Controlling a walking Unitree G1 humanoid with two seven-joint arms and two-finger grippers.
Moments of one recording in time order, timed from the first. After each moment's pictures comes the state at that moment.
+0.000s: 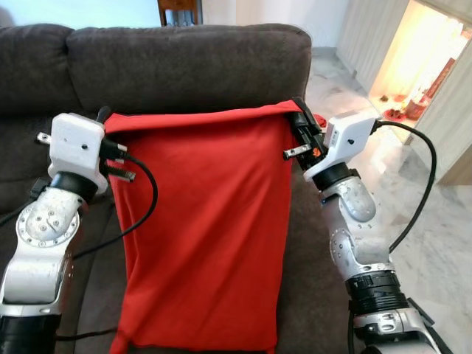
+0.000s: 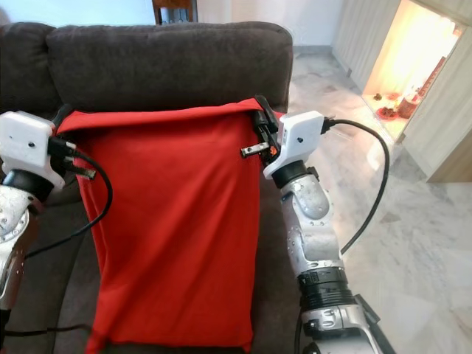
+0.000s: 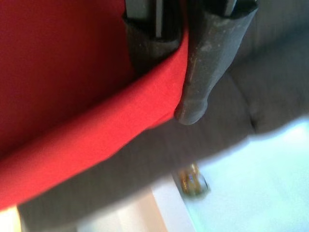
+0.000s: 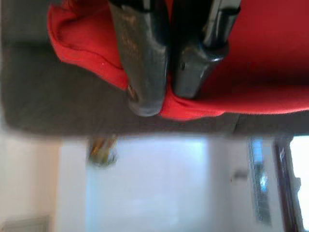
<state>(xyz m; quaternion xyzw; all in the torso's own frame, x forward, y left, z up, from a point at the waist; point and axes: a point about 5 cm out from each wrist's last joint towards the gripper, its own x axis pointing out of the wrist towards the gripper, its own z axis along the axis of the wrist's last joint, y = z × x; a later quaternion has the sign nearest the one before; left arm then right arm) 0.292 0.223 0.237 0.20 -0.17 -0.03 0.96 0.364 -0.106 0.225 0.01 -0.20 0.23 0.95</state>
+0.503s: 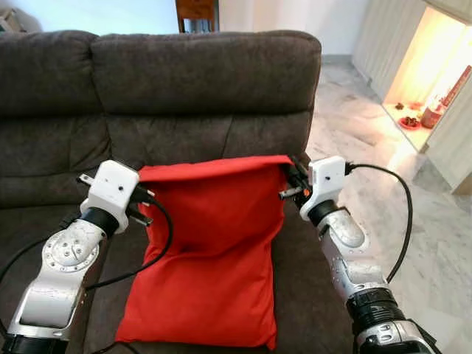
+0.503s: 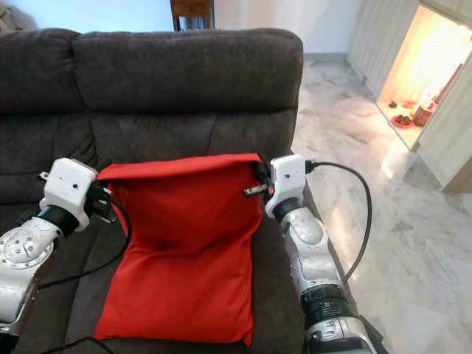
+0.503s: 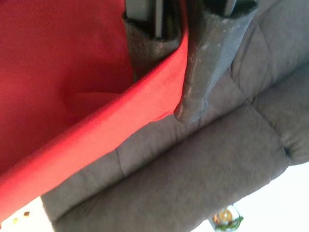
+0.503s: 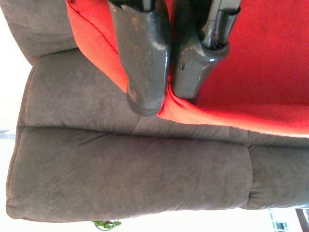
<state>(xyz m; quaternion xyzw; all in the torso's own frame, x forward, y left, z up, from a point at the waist) 0.296 0.209 0.197 0.23 -0.09 -0.09 0.97 0.368 -0.125 0.164 -0.01 -0.07 0.20 0.98</state>
